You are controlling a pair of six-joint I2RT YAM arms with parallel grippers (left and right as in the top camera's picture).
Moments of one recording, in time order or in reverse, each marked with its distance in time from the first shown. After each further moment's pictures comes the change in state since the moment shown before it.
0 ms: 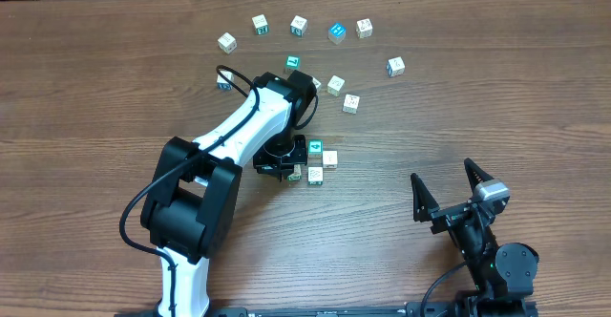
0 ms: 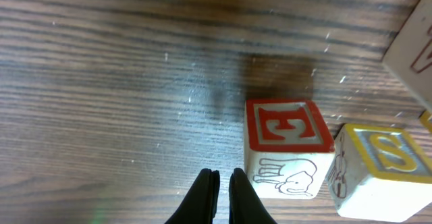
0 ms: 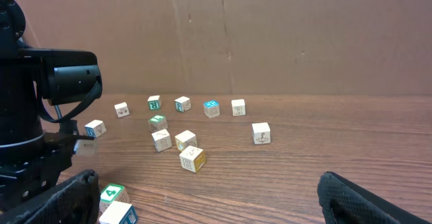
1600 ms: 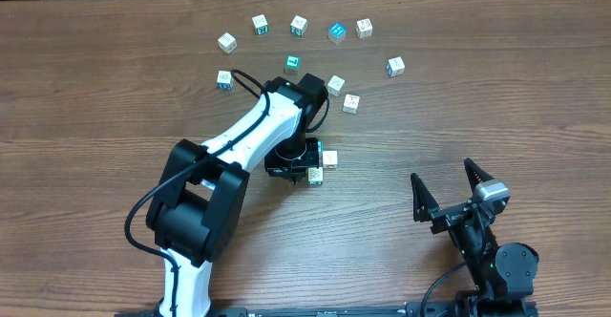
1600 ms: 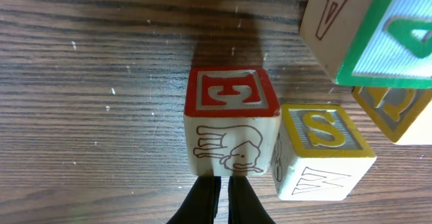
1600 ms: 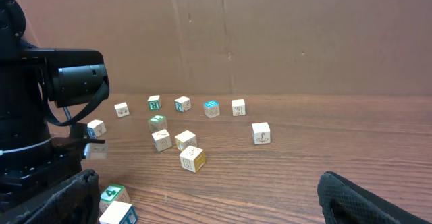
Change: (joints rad) left arm -0.048 0.000 -0.002 0.039 0.070 0.000; right arm 0.000 0.000 0.000 0.000 0.000 0.000
